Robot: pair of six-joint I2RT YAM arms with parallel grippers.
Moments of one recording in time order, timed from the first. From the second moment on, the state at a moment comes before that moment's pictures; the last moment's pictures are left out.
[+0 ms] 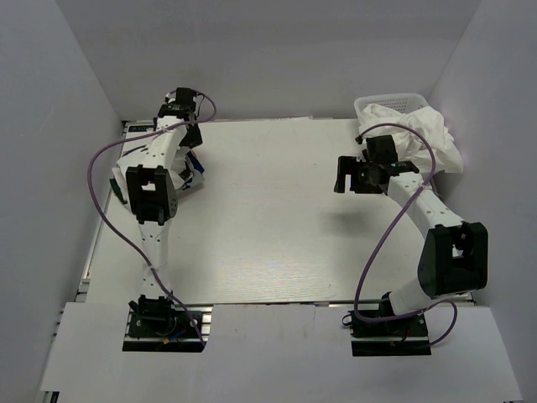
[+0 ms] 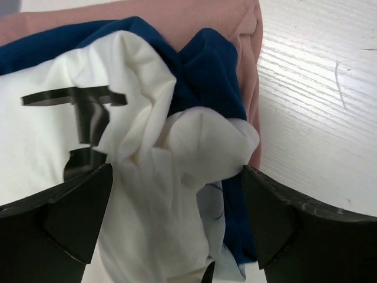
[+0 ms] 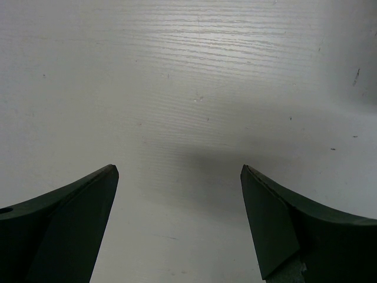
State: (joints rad) left arm -0.10 2.38 2.31 -0.97 -0.49 -0.29; right arm 0.20 1.51 1.14 -0.54 -0.14 0.15
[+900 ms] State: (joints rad) left arm -0.06 2.43 2.34 -1.01 -0.68 -0.40; right arm 0.20 1.53 1.14 -0.56 -0.14 0.15
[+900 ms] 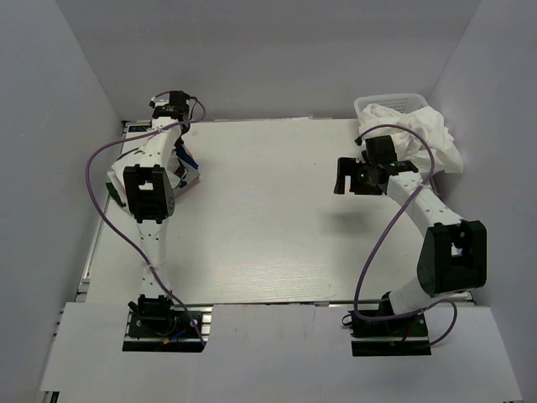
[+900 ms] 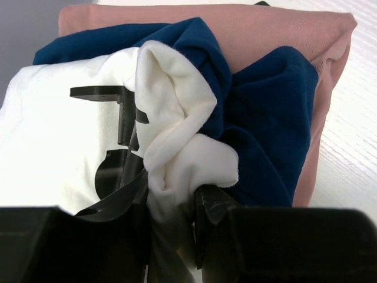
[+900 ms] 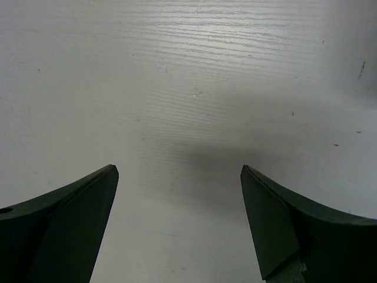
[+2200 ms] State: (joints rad) left arm -0.05 2.16 2.26 -0.92 -0.42 -0.26; right arm 0.20 1.47 1.14 -0.56 -0.15 0.15
